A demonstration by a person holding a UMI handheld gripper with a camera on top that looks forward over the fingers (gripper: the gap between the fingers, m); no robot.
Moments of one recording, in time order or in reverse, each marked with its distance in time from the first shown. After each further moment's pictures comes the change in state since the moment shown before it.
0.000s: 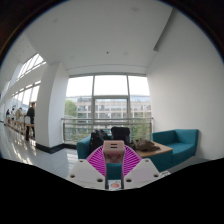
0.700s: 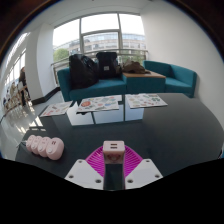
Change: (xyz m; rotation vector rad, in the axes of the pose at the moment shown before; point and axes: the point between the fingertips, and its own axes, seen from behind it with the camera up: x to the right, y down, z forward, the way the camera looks) arm 0.117 0.355 -0.091 -0.713 0.031 0.075
